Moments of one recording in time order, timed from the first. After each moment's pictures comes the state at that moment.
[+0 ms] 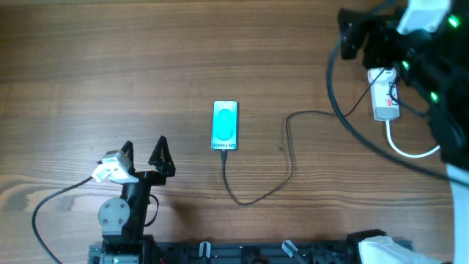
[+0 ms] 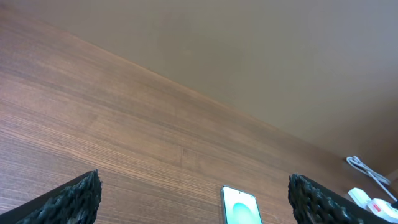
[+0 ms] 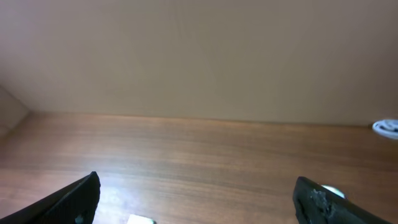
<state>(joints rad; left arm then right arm) -0.01 0.01 0.01 -0.07 0.06 -0.47 0.17 1.30 1.87 -0.94 -0.08 0.12</state>
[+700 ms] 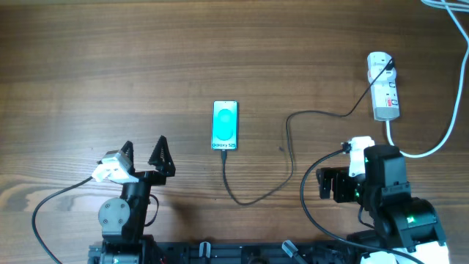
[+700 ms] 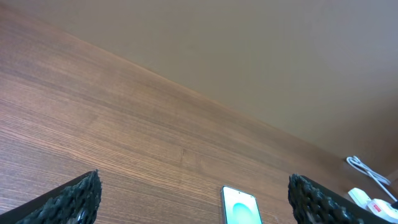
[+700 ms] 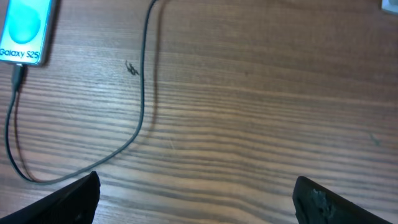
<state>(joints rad) -0.01 0.01 0.01 -0.07 0.06 -0.47 0.18 0.67 0.63 -0.97 -0.08 0.12</state>
